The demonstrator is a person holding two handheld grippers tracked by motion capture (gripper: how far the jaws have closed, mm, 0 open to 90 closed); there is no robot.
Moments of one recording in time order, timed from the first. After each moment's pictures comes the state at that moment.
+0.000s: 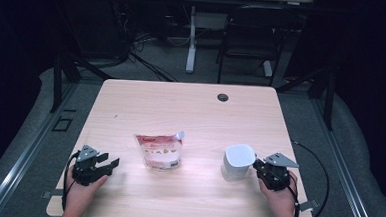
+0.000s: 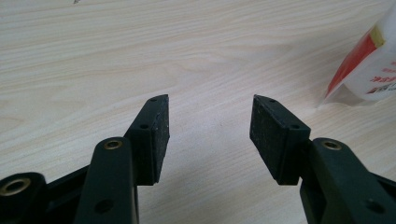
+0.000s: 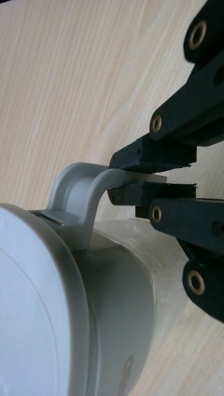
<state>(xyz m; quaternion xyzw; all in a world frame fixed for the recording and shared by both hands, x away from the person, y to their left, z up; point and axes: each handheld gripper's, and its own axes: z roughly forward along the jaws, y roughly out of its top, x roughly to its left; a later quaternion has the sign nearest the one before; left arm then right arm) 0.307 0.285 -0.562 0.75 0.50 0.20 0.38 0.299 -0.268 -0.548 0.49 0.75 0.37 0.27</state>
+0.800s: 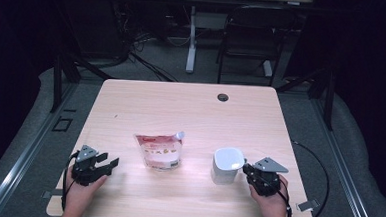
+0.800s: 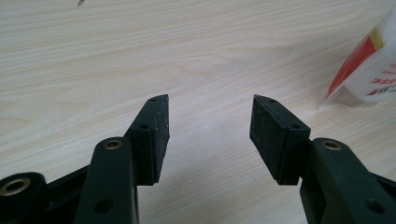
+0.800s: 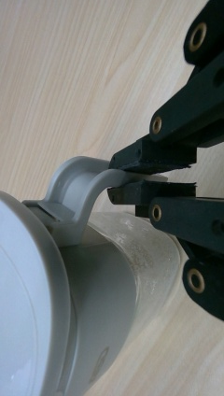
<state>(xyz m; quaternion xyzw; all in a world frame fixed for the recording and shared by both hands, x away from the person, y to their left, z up) 0.306 0.286 -0.560 0.75 0.50 0.20 0.39 0.284 -0.238 -0.548 0.46 0.77 0.37 0.26</state>
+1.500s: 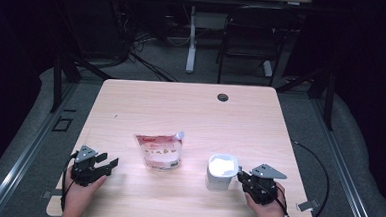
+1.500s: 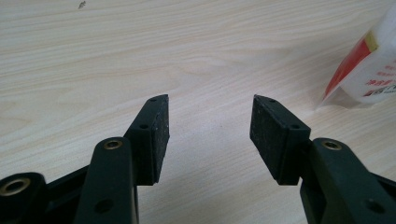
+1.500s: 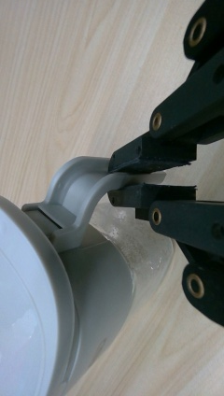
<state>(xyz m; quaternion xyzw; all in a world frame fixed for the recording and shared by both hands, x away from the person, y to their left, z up) 0.304 0.287 -0.559 0.75 0.50 0.20 0.39 0.264 -0.228 -0.545 0.48 0.76 0.38 0.21</state>
